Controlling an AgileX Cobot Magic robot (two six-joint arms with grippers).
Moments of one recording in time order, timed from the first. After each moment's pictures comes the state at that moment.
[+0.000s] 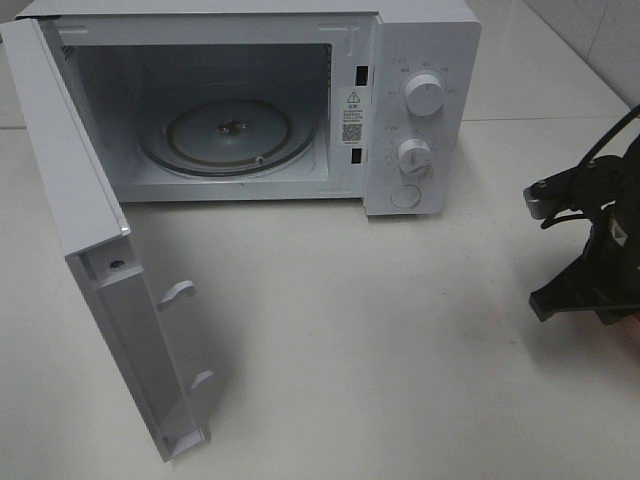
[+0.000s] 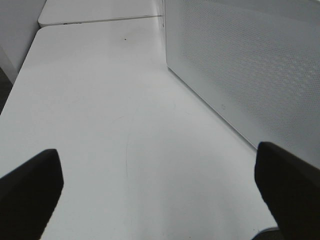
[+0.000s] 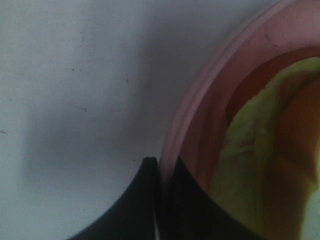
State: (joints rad) left arm 0.00 0.00 -0.50 -0.05 1.04 0.10; right arm 0.27 1.66 -0.72 -0.56 0.58 0.48
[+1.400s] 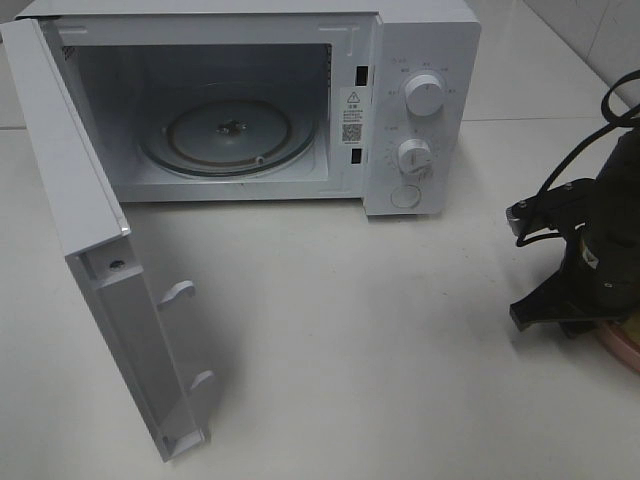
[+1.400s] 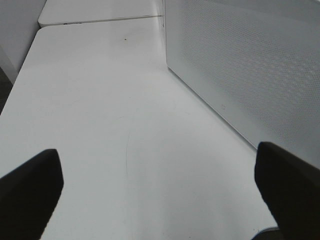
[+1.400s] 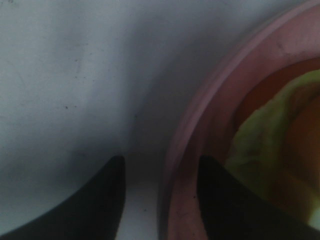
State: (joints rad) left arm 0.00 0.00 -0.50 -0.05 1.04 0.10; right arm 0.27 1.80 -0.73 -0.67 0.47 0.62
